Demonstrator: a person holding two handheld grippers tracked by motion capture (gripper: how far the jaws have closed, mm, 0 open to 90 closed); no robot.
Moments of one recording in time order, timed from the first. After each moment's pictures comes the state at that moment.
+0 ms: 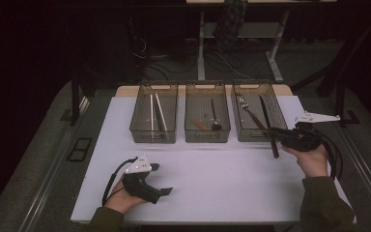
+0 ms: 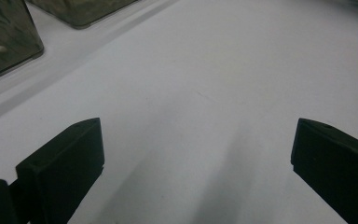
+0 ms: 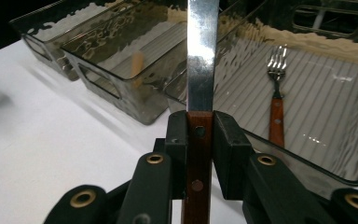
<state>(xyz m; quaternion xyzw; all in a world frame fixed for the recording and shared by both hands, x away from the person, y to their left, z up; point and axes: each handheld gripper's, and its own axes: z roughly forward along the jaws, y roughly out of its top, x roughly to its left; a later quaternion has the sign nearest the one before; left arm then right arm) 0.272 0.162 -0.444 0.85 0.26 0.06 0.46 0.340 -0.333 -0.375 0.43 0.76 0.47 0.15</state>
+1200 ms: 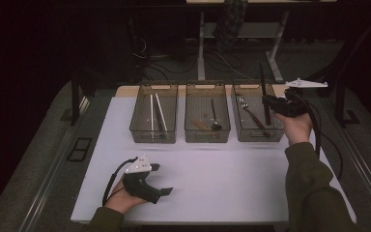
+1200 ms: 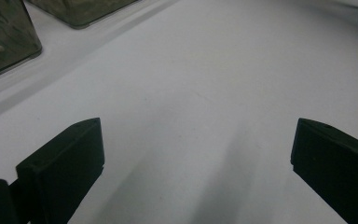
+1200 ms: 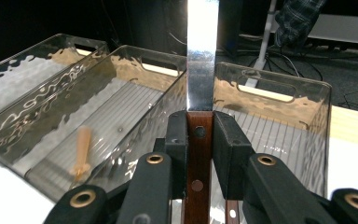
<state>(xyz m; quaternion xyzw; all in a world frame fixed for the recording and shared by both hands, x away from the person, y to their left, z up) 0.272 0.161 -0.445 0.84 0.26 0.05 0.46 0.416 -0.306 -0.332 0.49 0.71 0.46 0.22</state>
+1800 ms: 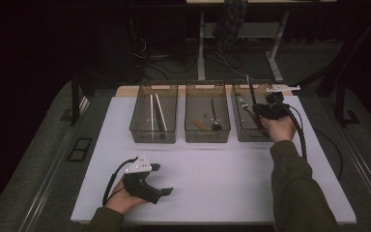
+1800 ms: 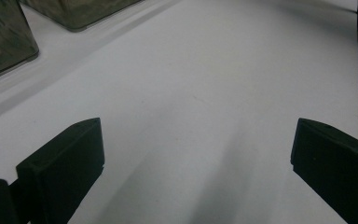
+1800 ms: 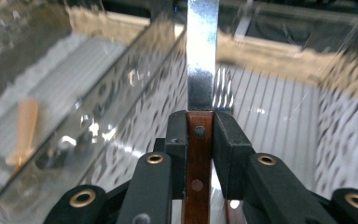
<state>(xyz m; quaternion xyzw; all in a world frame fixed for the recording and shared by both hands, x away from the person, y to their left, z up) 0.271 0.161 -0.444 0.84 0.26 0.05 0.47 0.449 -0.284 -0.383 0.53 0.73 0.37 0.21</state>
